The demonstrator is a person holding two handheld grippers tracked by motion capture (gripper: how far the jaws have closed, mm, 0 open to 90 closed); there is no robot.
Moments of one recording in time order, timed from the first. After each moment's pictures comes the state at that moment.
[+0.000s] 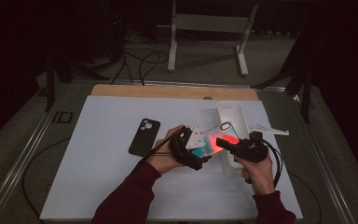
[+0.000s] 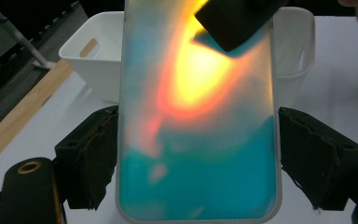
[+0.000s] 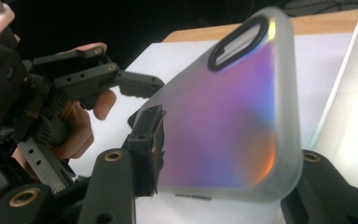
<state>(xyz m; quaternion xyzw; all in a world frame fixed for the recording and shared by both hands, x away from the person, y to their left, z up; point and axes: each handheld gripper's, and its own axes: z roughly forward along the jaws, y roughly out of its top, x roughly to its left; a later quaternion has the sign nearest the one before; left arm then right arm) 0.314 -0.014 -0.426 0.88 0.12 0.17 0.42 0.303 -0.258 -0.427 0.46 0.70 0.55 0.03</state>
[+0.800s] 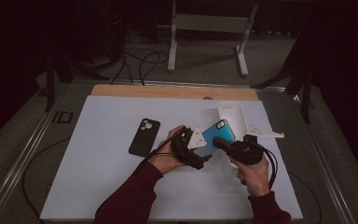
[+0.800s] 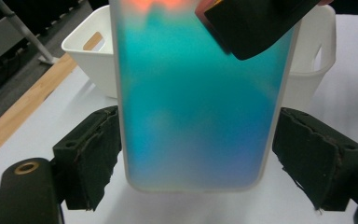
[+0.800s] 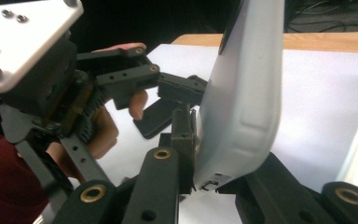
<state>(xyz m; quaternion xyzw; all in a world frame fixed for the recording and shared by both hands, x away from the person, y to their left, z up) 0.318 -0.018 -0.434 0.88 0.13 0.18 0.42 0.293 -0.241 -0.421 0.42 0.71 0.56 0.06</state>
